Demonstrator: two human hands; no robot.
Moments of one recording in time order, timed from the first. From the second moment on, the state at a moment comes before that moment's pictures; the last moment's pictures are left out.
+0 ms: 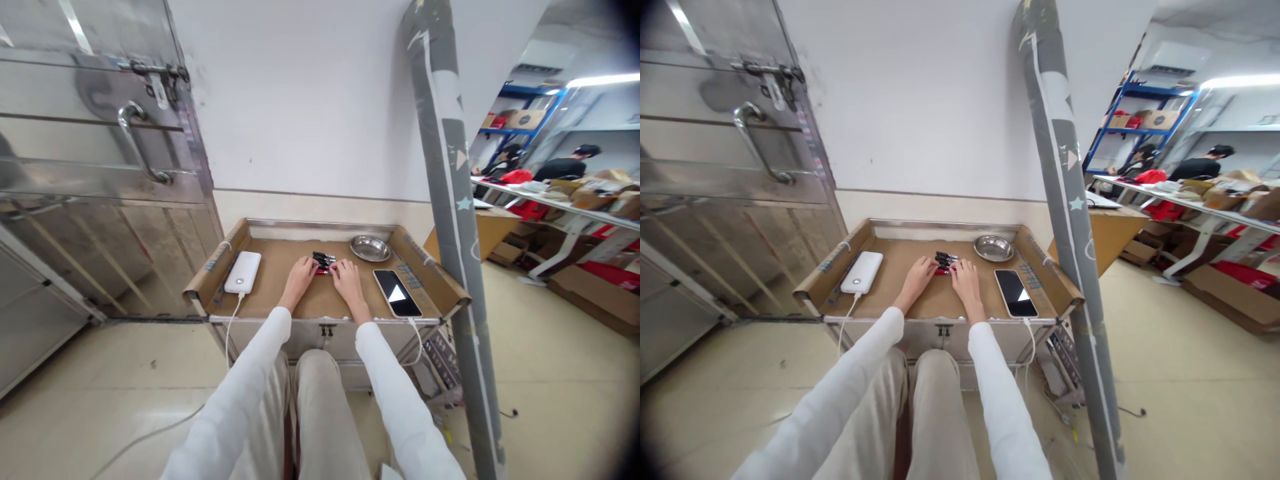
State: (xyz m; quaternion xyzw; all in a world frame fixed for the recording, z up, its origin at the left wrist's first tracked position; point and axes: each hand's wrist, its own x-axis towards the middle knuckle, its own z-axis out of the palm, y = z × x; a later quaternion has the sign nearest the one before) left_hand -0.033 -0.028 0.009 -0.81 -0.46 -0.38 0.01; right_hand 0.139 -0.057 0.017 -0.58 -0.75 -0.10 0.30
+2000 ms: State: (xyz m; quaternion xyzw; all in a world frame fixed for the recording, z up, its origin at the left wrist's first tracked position) left_hand -0.034 -0.030 0.007 -0.72 -0.64 -0.26 0.13; right_hand 0.136 -0.048 0.003 -0.57 -0.75 -0.08 0.34
